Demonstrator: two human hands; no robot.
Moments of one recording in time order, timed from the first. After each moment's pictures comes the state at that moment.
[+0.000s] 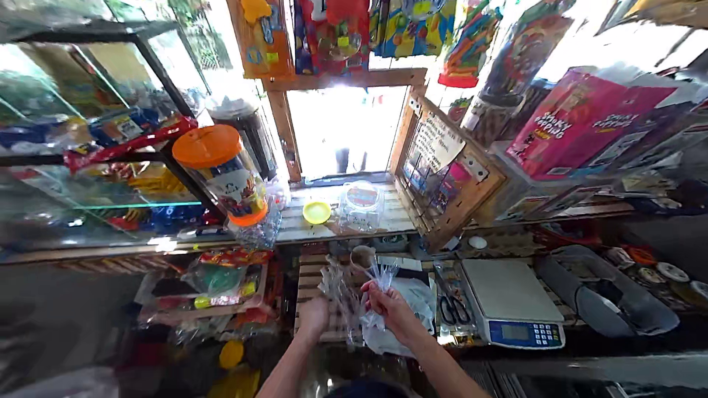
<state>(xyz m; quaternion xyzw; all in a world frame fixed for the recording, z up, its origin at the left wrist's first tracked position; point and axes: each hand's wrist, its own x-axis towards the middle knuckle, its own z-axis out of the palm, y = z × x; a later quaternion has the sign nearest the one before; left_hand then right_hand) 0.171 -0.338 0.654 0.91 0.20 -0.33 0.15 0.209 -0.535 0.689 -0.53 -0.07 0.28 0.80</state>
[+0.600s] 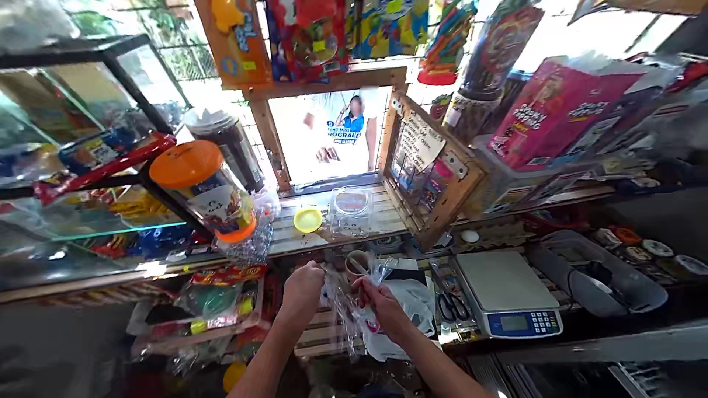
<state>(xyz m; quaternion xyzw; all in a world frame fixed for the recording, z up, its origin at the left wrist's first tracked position) 0.200 -0.329 0.802 0.97 0.07 -0.19 0.12 0.216 -0.522 0.696 -0.55 -0.12 0.23 0.79</state>
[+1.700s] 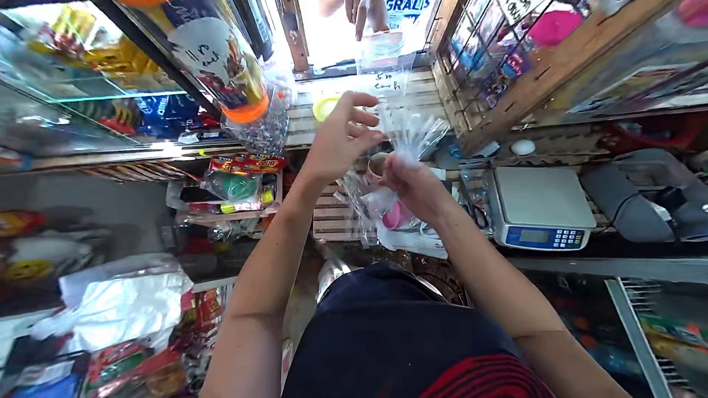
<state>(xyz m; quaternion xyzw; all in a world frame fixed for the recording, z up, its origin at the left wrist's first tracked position) 0.213 -0.322 0.838 0.83 -0.07 0.06 0.56 0.230 -0.519 0.760 -0.53 -0.19 0.28 0.78</state>
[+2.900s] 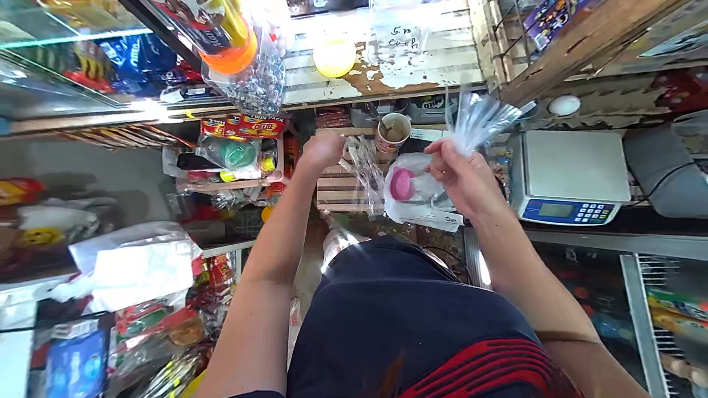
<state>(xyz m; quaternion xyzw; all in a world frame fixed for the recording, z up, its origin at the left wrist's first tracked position) 0.225 -0.286 0.727 0.93 0.13 -0.26 0.21 0.213 -0.570 0.734 -0.62 -0.10 0.22 0.74</state>
